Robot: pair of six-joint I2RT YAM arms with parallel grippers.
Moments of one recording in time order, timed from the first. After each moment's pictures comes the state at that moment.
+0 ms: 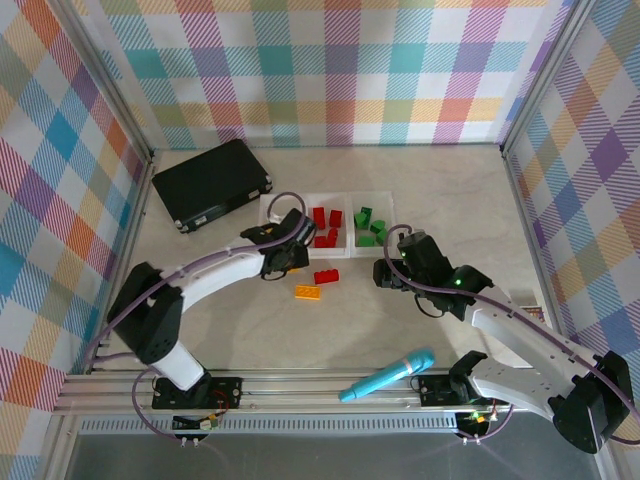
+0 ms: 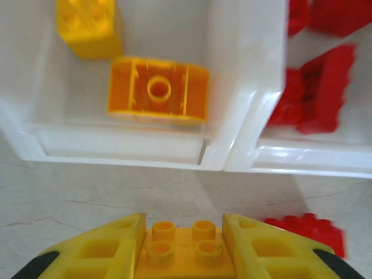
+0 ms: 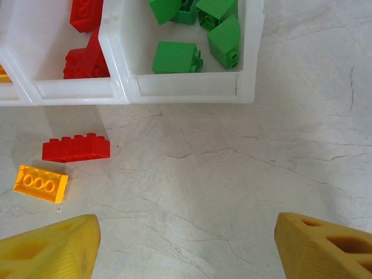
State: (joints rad) left arm -0.70 1.57 1.12 -0.62 -0.29 -0.76; right arm 0.67 1.00 0.76 -0.63 0.17 0.56
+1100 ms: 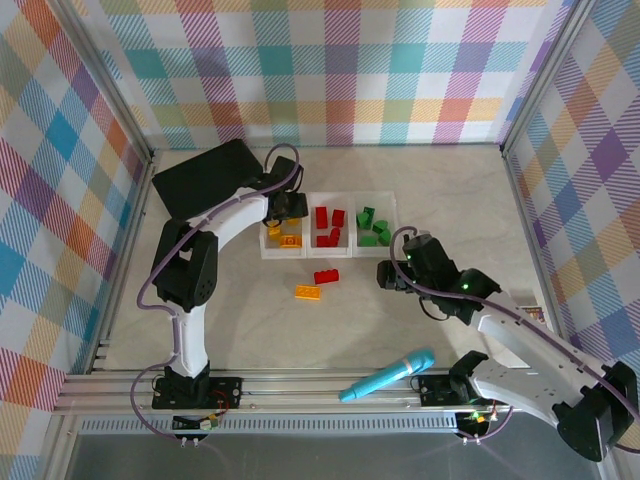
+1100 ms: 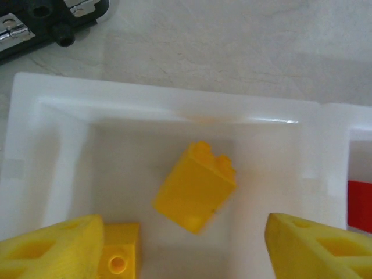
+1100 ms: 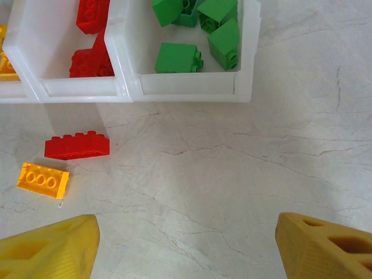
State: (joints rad) left arm -0.44 2.00 1.57 -0.59 -0.17 -0.51; right arm 0.67 0.94 0.76 -0.67 0.18 0.56
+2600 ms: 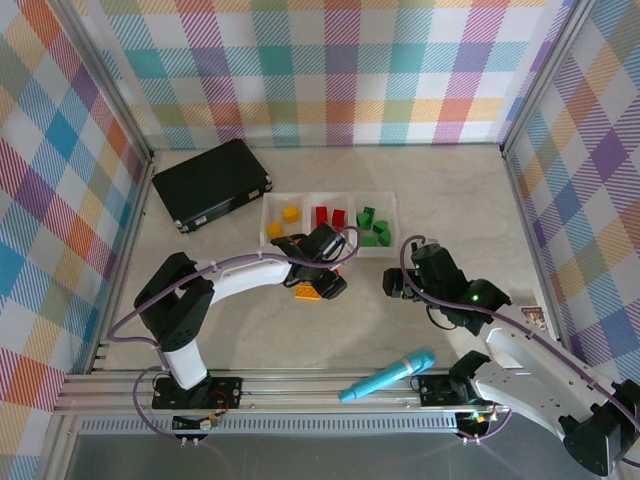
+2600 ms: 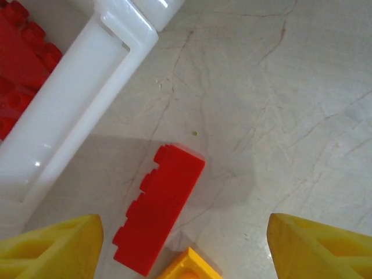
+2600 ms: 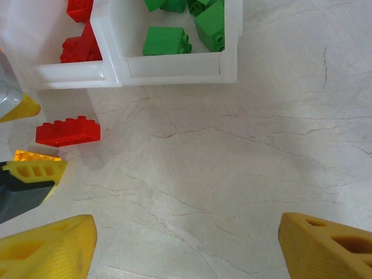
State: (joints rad) left arm -0.84 1.77 1.17 -0.51 -0.05 0.11; right arm 0.66 0.85 0.70 -0.71 0.17 0.57
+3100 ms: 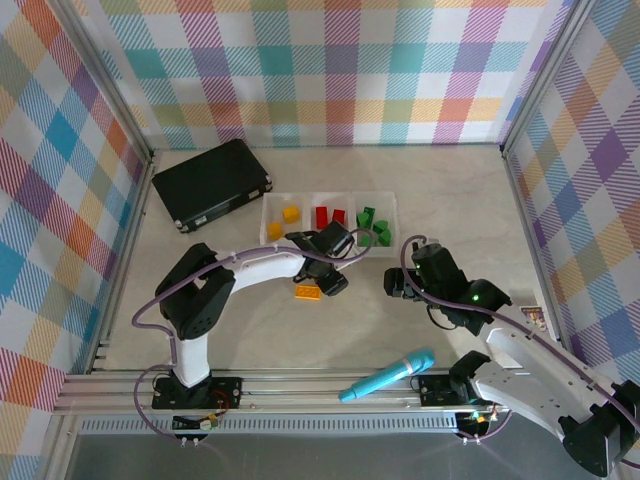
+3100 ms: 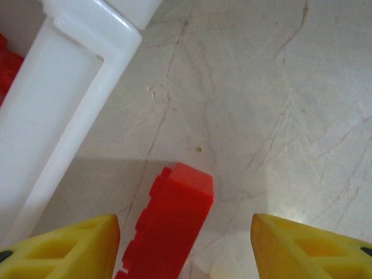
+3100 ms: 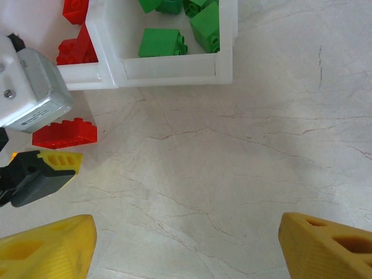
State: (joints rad) left arm -0.84 1.89 1.27 -0.56 -0.06 0.18; right arm 0.65 0.84 0.70 -0.71 0.17 0.57
